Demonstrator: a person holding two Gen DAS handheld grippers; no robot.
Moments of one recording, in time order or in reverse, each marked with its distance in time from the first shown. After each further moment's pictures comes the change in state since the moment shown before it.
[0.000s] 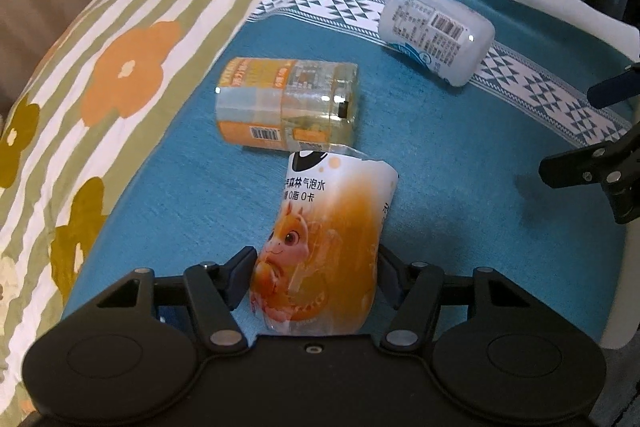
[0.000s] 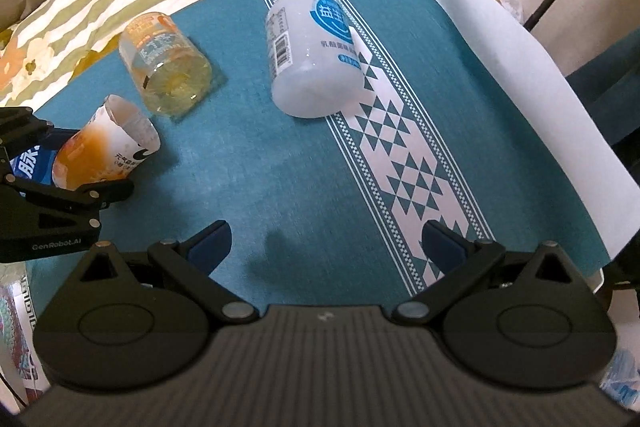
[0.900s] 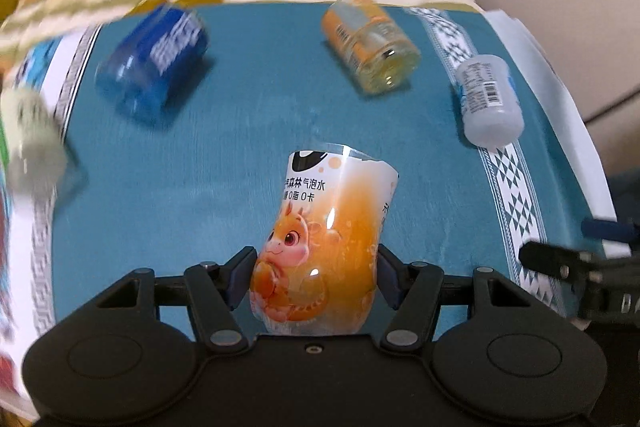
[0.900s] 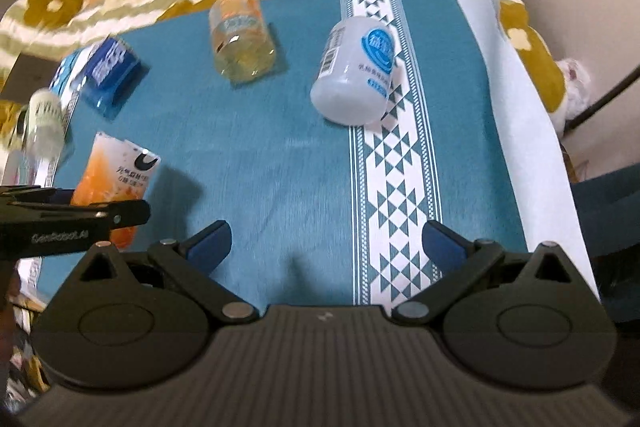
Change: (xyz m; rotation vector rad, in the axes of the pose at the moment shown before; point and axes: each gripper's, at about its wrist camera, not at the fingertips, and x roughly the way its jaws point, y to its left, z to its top) left arm -0.055 -0.078 -0.067 -0.957 -0.009 0.066; right arm -0.033 -0.036 -0.008 -0.389 -0.045 0.173
